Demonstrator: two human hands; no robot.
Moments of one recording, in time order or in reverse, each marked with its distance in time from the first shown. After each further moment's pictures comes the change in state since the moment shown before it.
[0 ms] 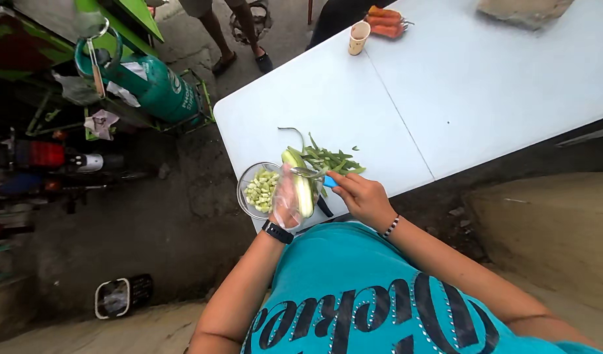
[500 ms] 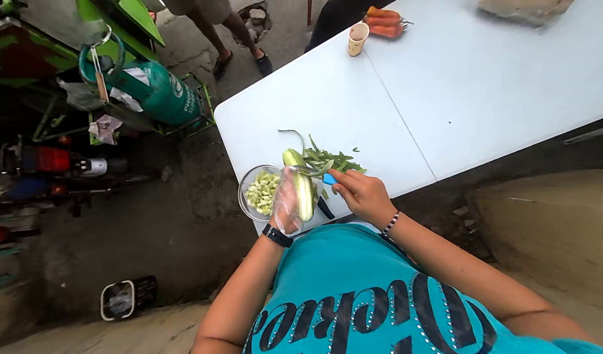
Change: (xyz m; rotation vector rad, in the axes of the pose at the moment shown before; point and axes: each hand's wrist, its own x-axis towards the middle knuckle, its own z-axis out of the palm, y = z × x) left_hand 0.000 0.002 0.002 0.116 0.067 0.006; right_hand 0.012 0.005 0.000 -0.029 0.014 -0.011
